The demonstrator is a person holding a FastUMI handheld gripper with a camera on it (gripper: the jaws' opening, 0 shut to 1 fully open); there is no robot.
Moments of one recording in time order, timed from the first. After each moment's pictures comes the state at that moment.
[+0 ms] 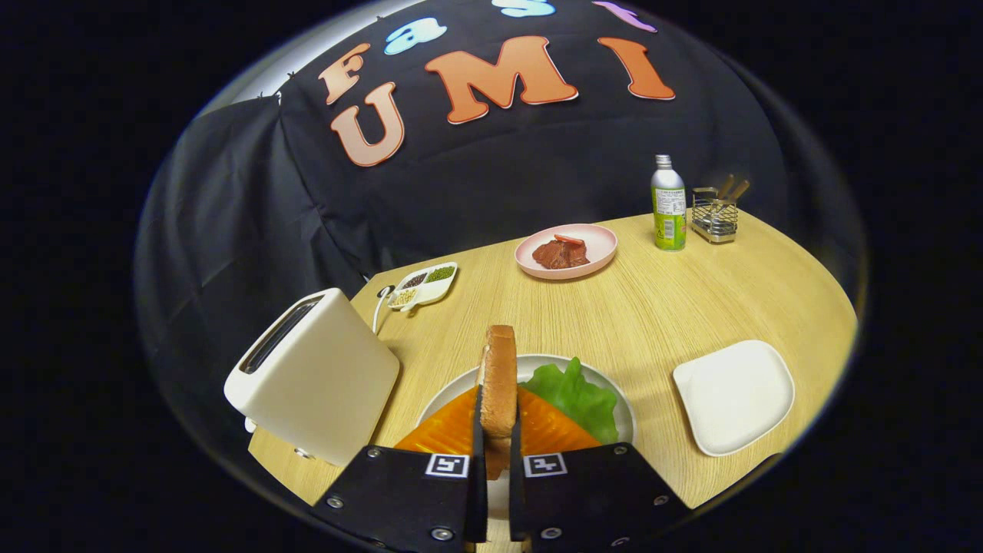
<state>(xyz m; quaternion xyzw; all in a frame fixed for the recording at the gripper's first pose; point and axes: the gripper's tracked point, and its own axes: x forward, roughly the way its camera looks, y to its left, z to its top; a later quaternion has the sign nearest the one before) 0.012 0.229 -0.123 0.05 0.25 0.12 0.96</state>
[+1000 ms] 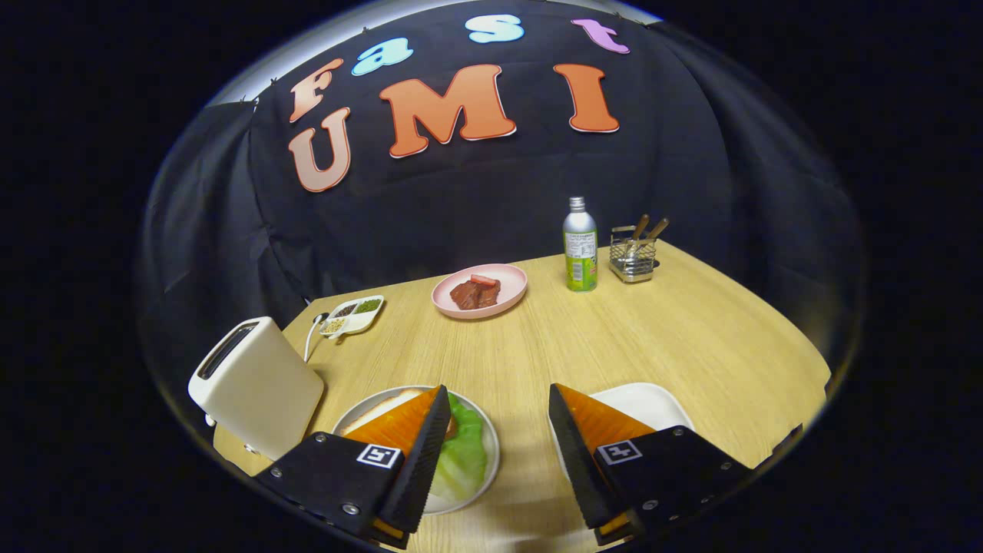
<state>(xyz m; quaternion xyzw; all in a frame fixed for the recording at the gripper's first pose) 0.019 0.109 -0.076 0.00 0.18 0.00 0.98</state>
